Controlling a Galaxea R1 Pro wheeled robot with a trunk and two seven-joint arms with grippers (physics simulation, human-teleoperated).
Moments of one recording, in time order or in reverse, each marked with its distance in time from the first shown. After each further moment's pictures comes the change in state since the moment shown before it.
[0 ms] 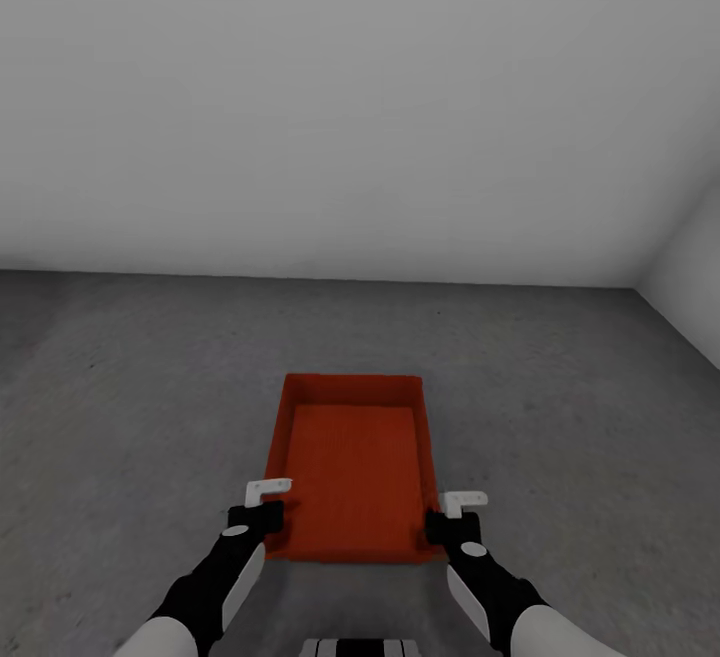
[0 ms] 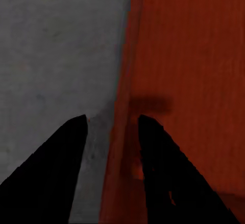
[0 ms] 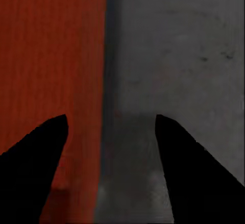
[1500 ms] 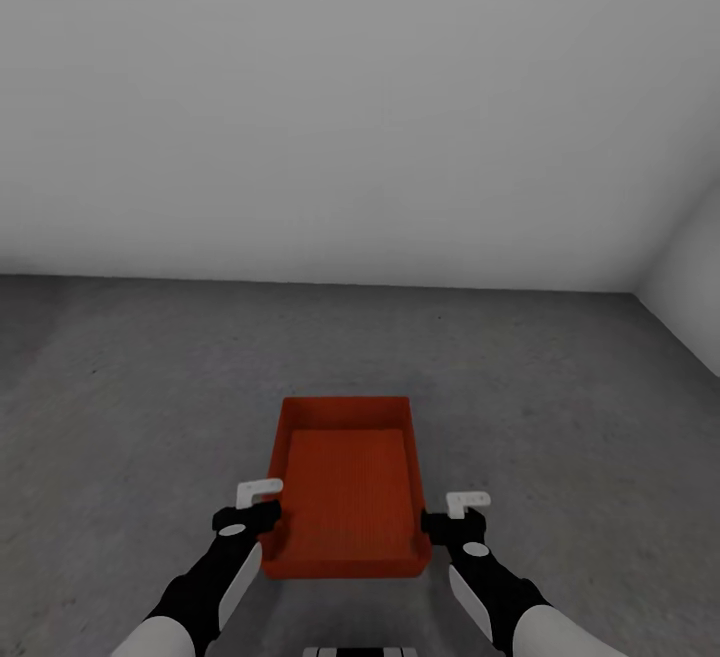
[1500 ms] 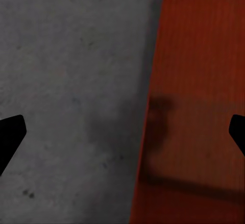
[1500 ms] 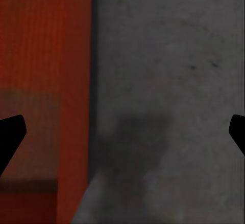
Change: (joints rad) left arm 0.000 0.008 0.009 -0.002 -0.009 0.011 0.081; right arm 0.000 -0.006 -0.005 0.001 0.008 0.005 -0.005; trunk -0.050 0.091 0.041
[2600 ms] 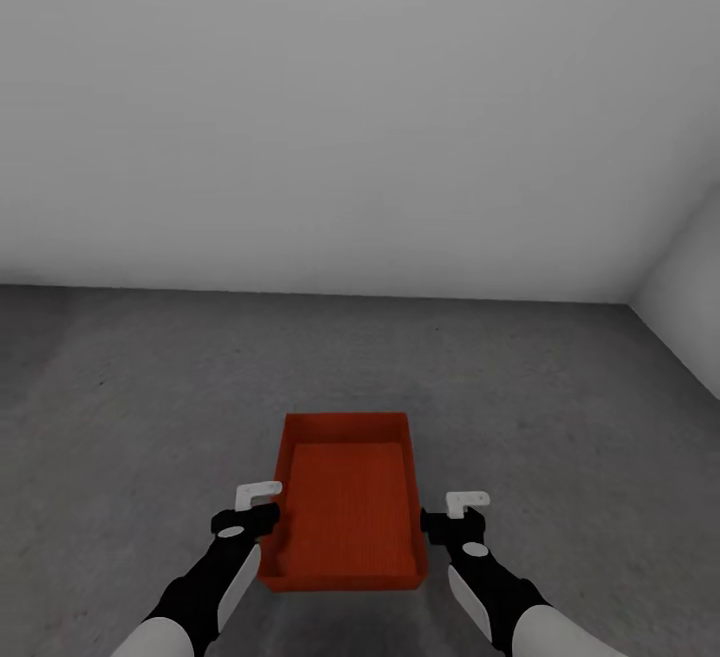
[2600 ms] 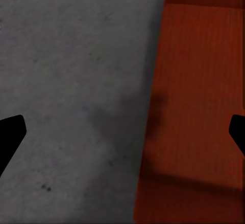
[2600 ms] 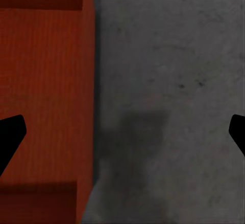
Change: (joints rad) left arm 0.000 0.003 0.001 0.012 0.004 0.001 -0.004; right arm 0.000 0.002 0.001 0.000 -0.004 -0.003 0.000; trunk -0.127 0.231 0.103
